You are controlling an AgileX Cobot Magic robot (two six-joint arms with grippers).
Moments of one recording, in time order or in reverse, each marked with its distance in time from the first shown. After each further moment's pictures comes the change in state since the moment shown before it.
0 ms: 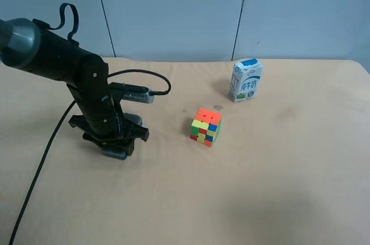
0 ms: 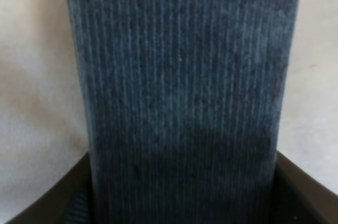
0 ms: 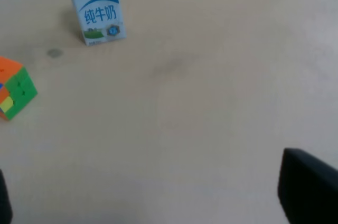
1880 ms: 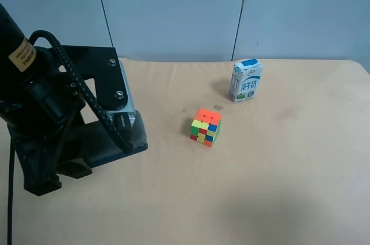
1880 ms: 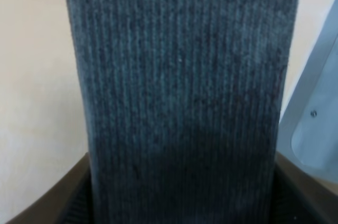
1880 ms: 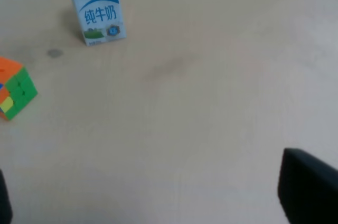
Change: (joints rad) left arm -0.355 -0.619 0.000 -0.003 0.559 0.666; right arm 0.000 0.000 0.000 0.000 0.000 0.000
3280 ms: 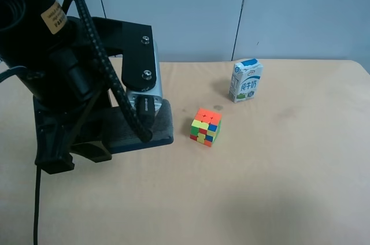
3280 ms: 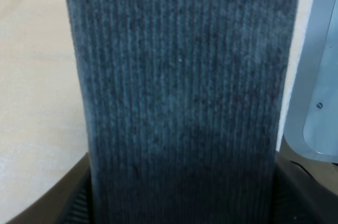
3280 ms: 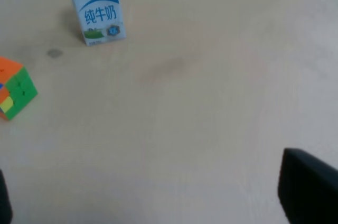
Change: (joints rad) left arm -0.019 0.101 -0.189 -0.023 0.104 0.158; right arm 0.000 0.000 0.000 0.000 0.000 0.000
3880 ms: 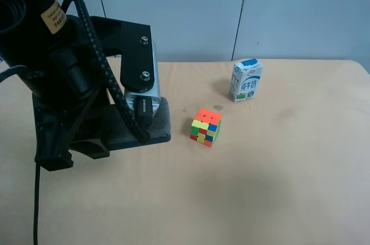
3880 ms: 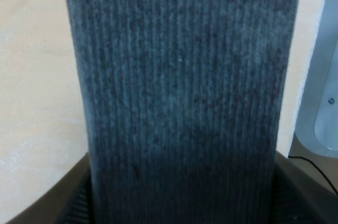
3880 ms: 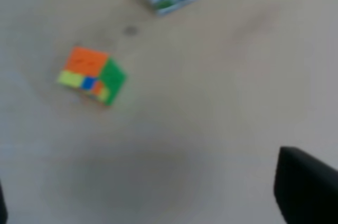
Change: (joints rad) left arm 0.000 0.000 0.000 0.028 -0.001 0.001; right arm 0.000 0.405 -0.093 0.289 -0.107 0.074
